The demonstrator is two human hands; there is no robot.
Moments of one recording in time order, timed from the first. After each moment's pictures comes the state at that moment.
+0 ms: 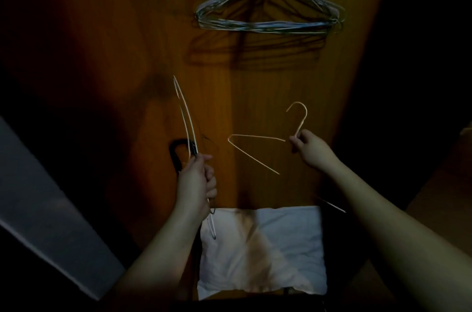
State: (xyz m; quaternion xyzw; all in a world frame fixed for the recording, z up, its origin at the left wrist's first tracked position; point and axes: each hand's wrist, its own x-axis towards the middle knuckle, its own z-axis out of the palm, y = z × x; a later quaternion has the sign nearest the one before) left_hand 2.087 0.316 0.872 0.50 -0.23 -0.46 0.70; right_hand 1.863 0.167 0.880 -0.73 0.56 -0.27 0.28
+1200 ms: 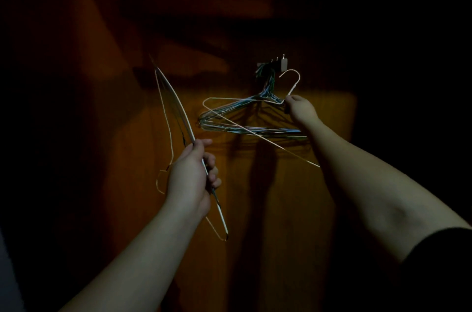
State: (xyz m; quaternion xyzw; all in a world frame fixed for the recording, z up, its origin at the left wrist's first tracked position) left_hand 2.061 0.272 1.073 0.36 -0.33 -0.37 0.79; right_hand 1.901 0.029 1.153 -0.67 0.44 -0.52 0.28
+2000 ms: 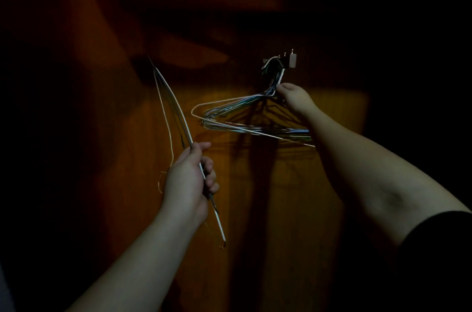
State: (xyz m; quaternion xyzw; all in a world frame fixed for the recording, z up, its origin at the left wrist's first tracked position) left_hand 2.069 0.261 1.066 0.36 -0.32 -0.36 0.80; right_hand 1.923 -0.003 1.170 -0.75 0.36 -0.48 0.28
